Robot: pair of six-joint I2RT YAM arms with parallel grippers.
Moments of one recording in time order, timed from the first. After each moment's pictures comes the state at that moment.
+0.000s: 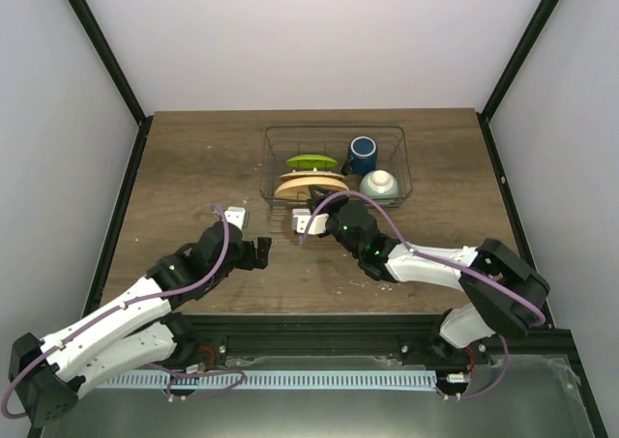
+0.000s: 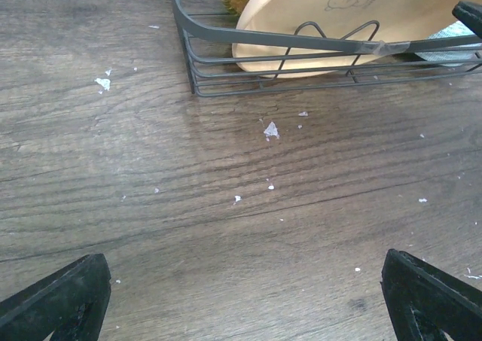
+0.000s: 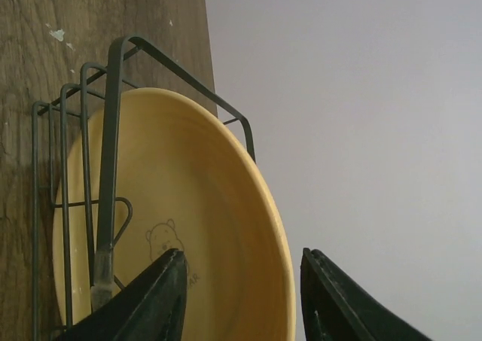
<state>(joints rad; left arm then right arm) -0.82 0.81 0.61 -0.50 -0.29 -0.52 0.88 1.46 0.65 0.65 0.26 -1.23</state>
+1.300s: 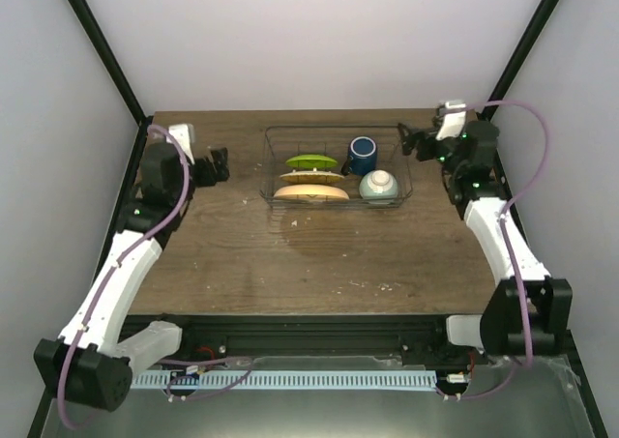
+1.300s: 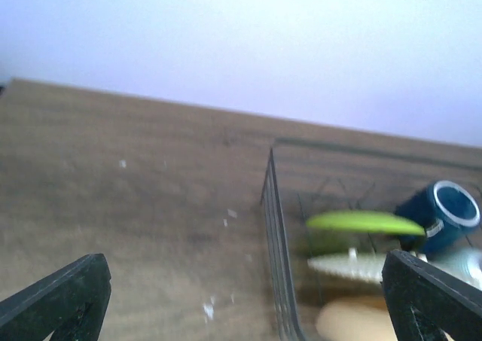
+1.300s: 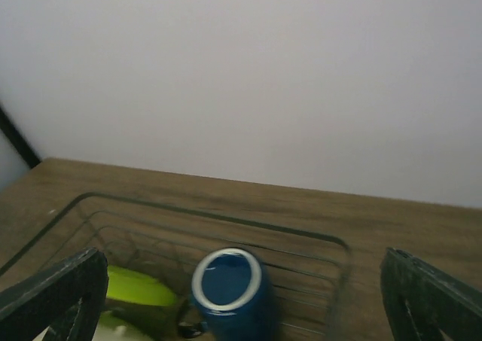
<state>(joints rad) -0.26 1.02 0.98 -0.38 -0.06 -0.32 0.09 1.26 1.01 0.09 -0.33 0.06</state>
